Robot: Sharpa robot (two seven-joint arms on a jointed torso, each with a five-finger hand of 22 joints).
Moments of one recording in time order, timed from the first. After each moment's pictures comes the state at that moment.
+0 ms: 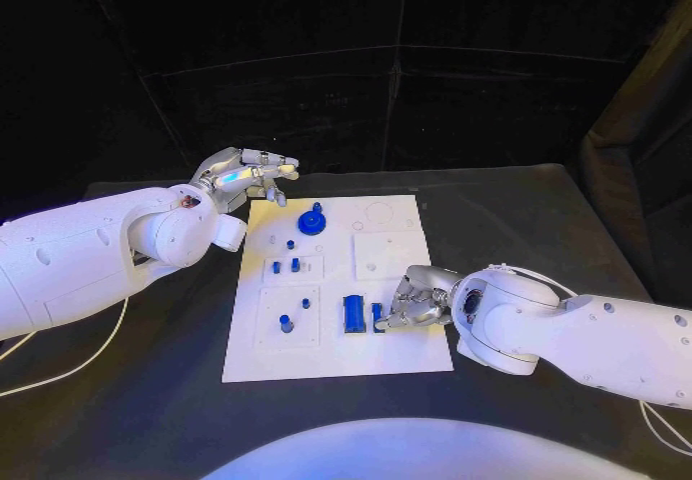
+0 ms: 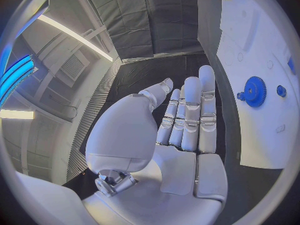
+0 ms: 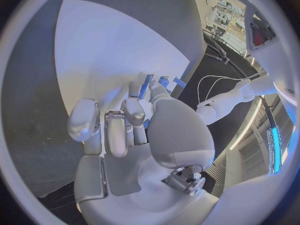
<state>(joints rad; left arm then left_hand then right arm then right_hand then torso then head) 1.24 -0.82 -0.08 1.35 -0.07 -0.13 0.27 1.28 -0.08 0.44 -0.05 0.05 0.98 0.19 0.16 0.07 0.97 0.12 0.42 0.08 1.17 0.03 1.01 0.46 0.17 1.18 0.12 0.62 0.58 1.00 -0.89 -0.05 1.84 -1.28 -0.21 -0.55 1.14 -0.06 -0.04 0.13 0.23 1.12 0.05 0.25 0.36 1.41 -0.03 1.09 1.20 1.47 -0.09 1.46 1.31 0.10 1.37 0.02 1.32 1.04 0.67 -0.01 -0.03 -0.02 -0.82</state>
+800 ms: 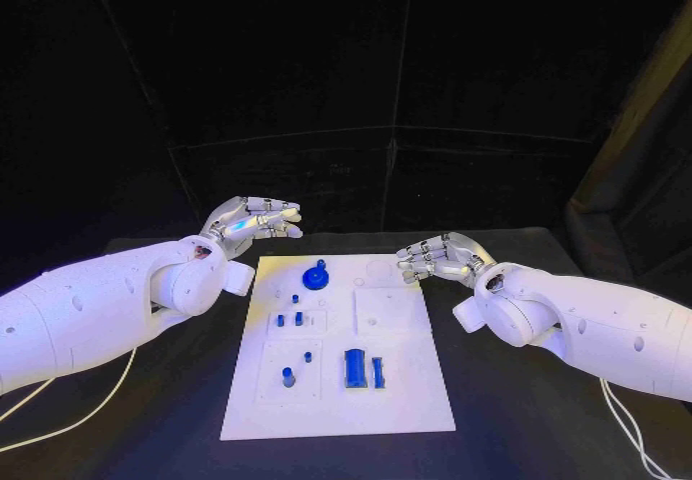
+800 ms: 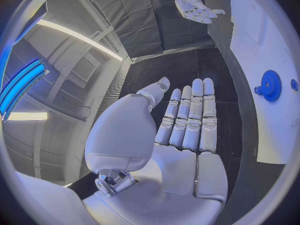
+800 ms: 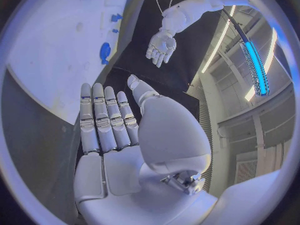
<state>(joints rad) 1.23 -0.78 -0.11 1.27 -0.03 -0.13 0.40 1.26 -0.08 0.39 -0.02 0.05 0.98 0.19 0.15 0.07 0.98 0.15 0.29 0.06 0.94 0.11 0.45 0.19 0.17 0.87 0.21 0.27 0.34 1.09 -0.77 -0.03 1.36 -0.44 -0.30 0.20 1.34 -0.04 0.17 -0.05 0.19 0.94 0.17 0.07 0.19 1.06 0.15 0.09 0.19 1.04 0.12 0.15 0.22 0.17 0.88 0.23 0.33 0.11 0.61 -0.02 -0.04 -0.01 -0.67</state>
